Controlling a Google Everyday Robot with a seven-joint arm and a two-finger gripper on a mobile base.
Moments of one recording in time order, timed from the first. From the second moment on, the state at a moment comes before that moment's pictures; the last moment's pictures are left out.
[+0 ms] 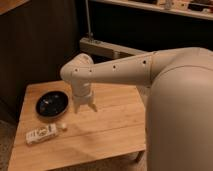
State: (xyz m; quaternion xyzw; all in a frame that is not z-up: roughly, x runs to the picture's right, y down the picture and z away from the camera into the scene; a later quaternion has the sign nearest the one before) arm -0.103 0.095 0.704 -0.26 0.23 0.64 0.68
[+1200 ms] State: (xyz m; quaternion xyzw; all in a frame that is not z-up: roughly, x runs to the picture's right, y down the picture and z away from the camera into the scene) arm -0.114 0.095 0.704 -0.26 0.21 0.61 0.72
